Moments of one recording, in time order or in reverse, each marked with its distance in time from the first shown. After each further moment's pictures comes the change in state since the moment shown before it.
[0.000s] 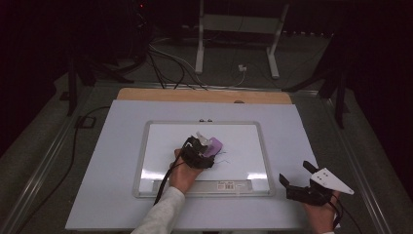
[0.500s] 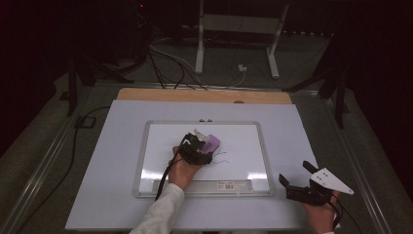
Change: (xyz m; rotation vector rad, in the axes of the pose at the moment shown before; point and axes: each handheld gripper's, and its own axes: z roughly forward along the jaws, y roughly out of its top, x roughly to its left) left arm 0.000 0.003 0.002 0.012 -0.030 -0.018; right arm 0.000 0.000 0.000 0.001 0.002 -0.002
